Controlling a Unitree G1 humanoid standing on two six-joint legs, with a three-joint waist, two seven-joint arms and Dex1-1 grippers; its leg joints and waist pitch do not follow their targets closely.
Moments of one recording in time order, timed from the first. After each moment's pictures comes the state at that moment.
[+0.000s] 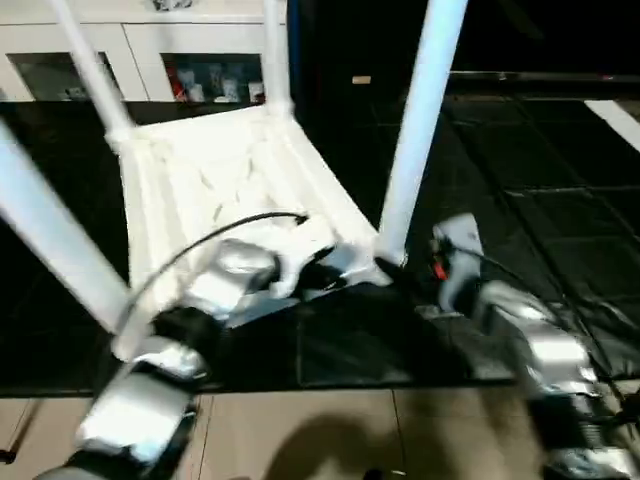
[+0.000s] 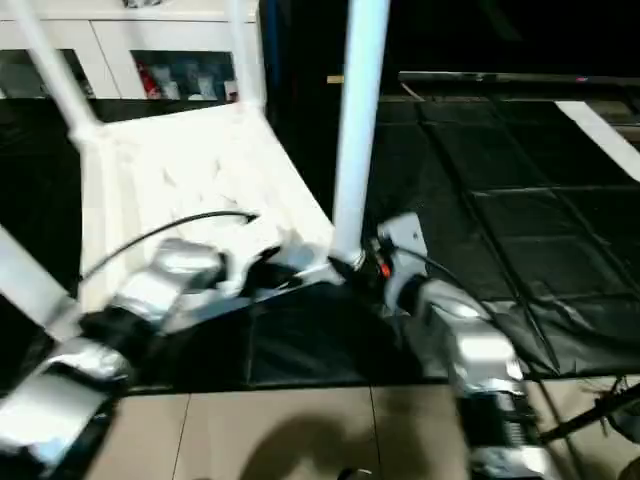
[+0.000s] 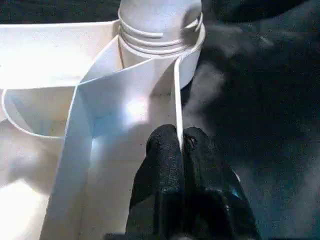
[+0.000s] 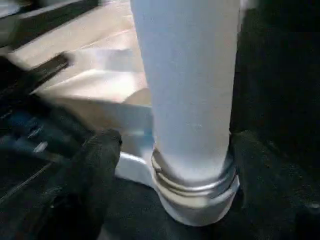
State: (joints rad) left arm -0.75 0.24 -0.29 0.79 0.06 0.08 -1.10; right arm -0.35 -0.30 0.01 0.24 0.23 0.35 0.80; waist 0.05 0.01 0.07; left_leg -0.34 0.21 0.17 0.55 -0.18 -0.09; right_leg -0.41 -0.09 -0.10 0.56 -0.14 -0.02
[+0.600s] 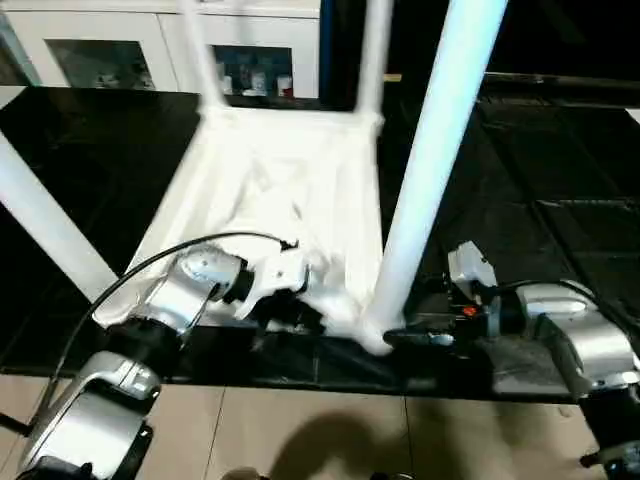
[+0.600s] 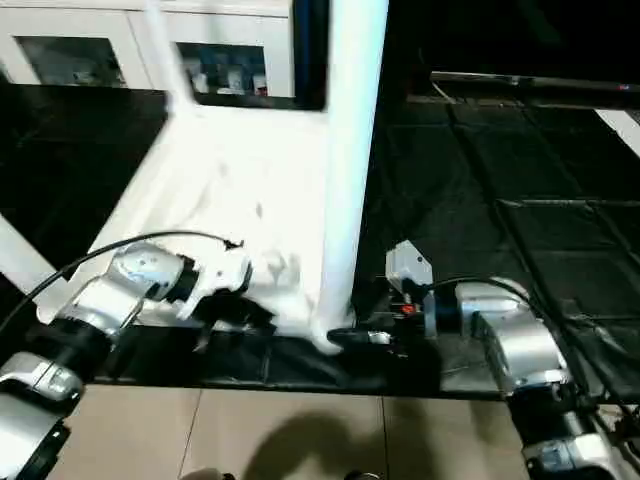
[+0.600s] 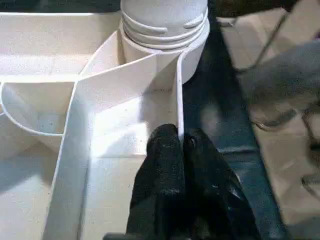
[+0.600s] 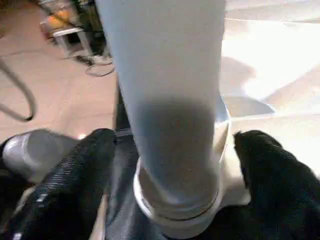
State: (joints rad) left arm -0.67 0.40 -0.40 0.63 0.05 -0.08 -1.47; right arm -0.41 -0.52 0.16 0.32 0.28 0.19 1.44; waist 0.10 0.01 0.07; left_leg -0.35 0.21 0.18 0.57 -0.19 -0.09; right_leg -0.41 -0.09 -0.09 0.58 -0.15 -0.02
